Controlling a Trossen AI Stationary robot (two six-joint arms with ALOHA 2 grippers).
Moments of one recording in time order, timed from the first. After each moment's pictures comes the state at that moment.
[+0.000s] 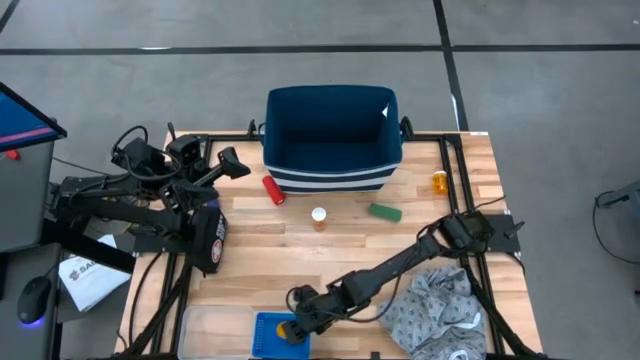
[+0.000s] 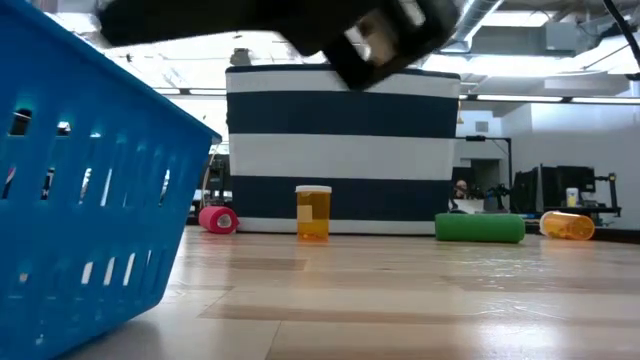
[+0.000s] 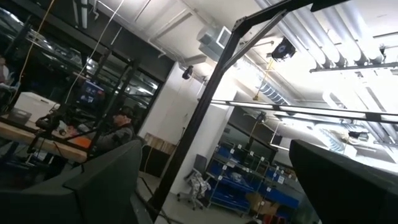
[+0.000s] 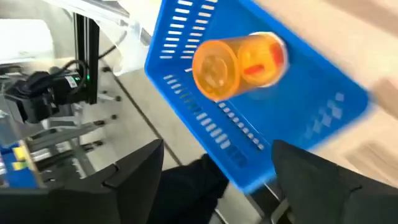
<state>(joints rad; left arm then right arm) 0.06 0.77 0.85 0.44 0.33 -0.67 0.49 2.27 1.88 -0.39 -0.10 1.54</state>
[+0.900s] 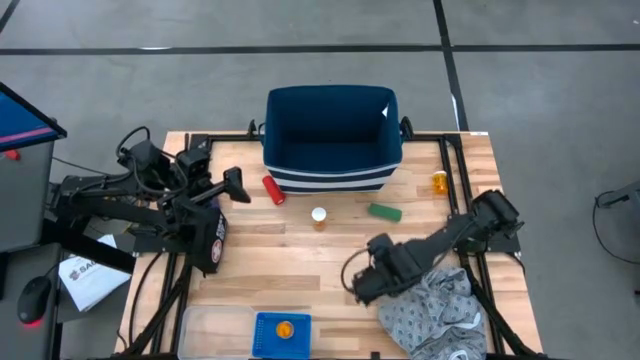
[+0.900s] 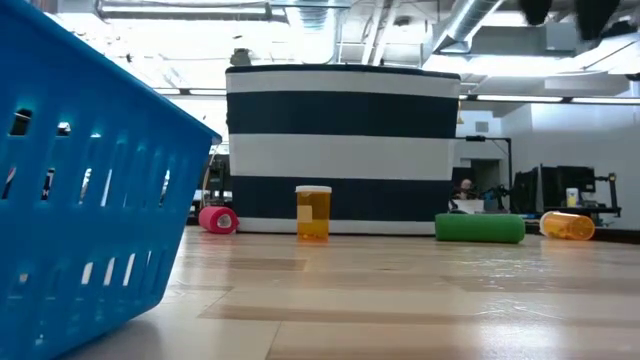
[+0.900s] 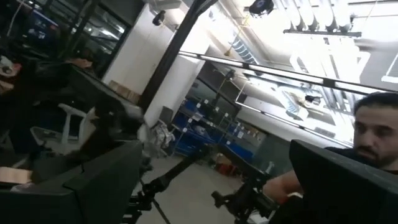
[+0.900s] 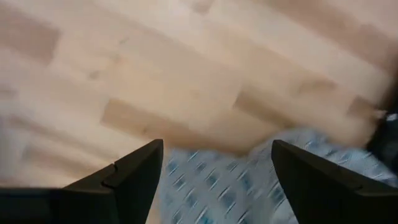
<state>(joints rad) 0.03 0.77 0.85 0.34 0.54 -0.74 0.52 1.89 1.80 -1.57 0.14 1.66</state>
